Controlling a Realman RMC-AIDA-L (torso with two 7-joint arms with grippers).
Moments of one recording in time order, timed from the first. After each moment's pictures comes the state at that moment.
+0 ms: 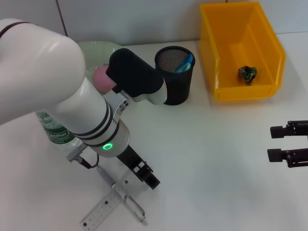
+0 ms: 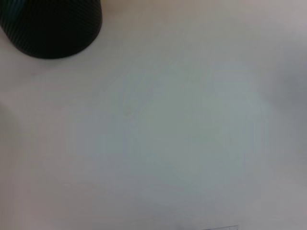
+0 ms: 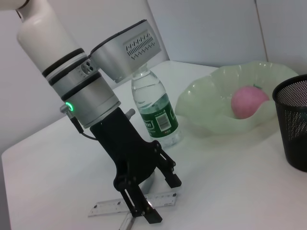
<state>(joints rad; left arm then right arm) -0.80 -2.08 1.93 1.14 2.44 1.30 -2.88 0.30 1.97 -0.68 -1.02 -2.01 -1.88 1.66</state>
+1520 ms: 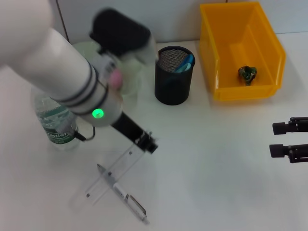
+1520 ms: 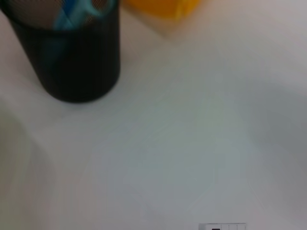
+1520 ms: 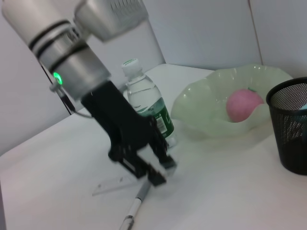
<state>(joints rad) -0.80 -2.08 1.73 1.27 2.45 1.42 -2.86 0.30 1.96 -0.66 -1.02 -2.01 -1.88 1.68</state>
